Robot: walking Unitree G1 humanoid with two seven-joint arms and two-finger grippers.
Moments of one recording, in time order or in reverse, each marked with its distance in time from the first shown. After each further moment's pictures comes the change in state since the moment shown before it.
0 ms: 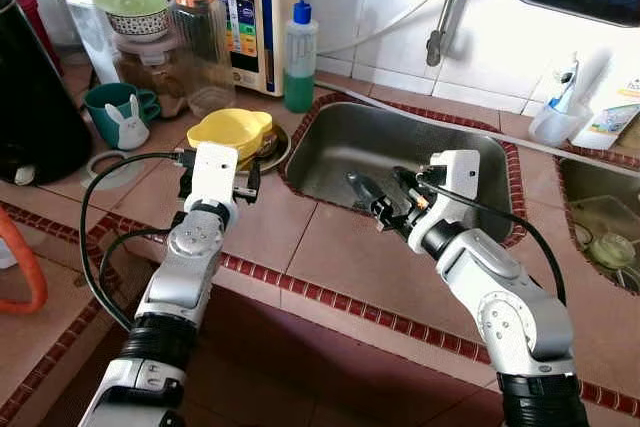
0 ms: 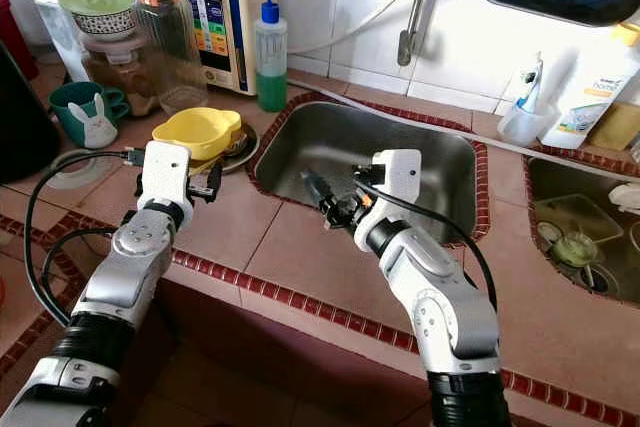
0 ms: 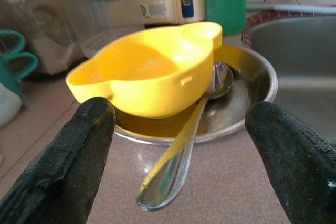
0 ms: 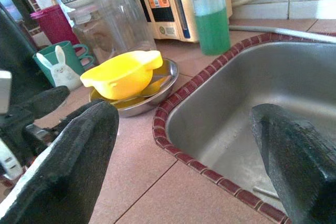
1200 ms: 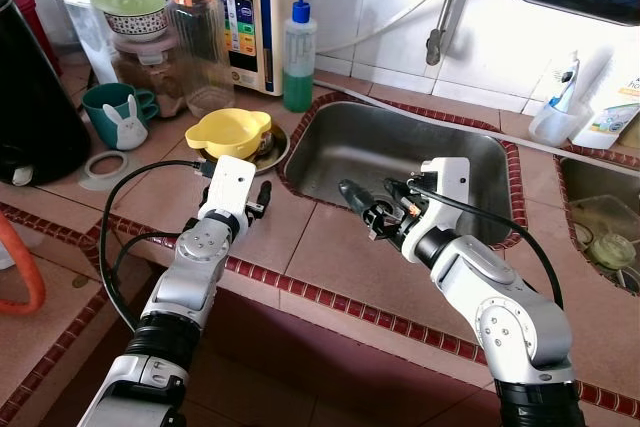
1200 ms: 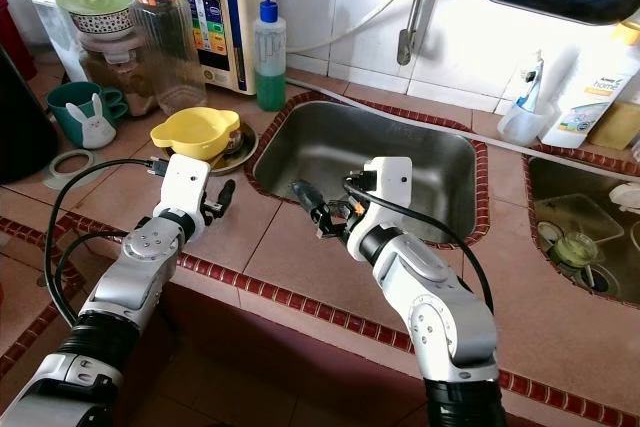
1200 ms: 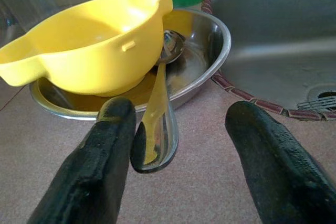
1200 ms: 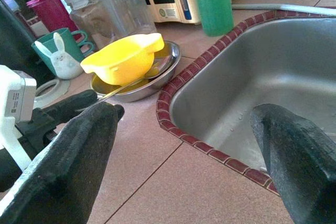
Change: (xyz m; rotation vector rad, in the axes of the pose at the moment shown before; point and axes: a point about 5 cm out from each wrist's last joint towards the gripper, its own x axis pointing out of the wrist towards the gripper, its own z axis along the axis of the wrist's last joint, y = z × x) left arm 0.000 -0.012 -0.015 0.045 0.058 -0.135; right arm -0.001 0.004 -0.007 0.034 0.049 -0.010
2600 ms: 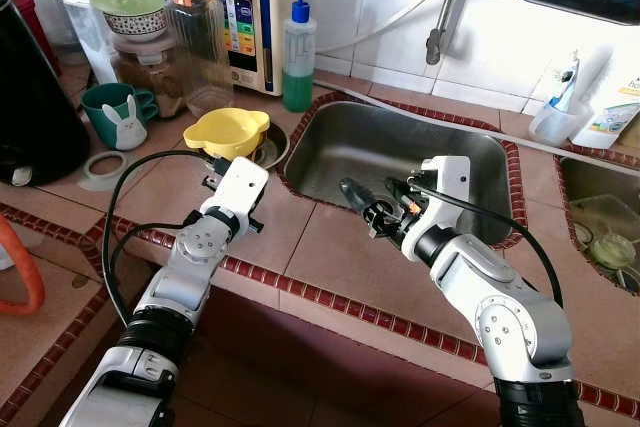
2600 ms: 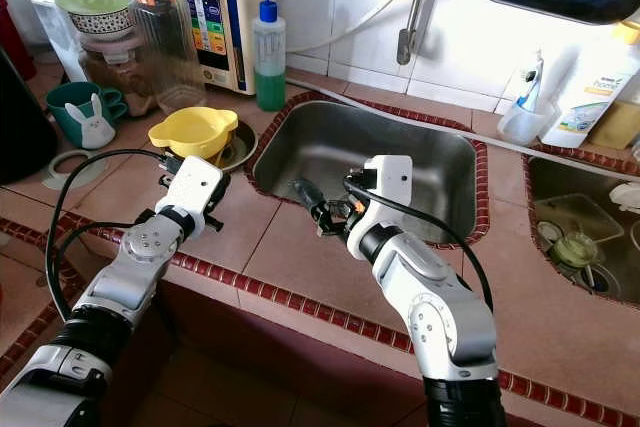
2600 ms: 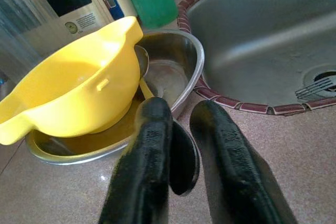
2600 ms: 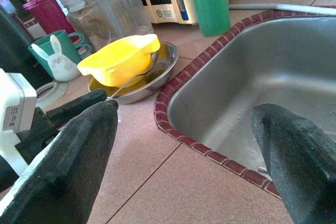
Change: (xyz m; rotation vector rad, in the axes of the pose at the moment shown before) left arm 0.002 0.001 0.004 0.211 -0.069 -0.087; right arm 0.001 0.000 0.002 0.010 -0.003 -0.010
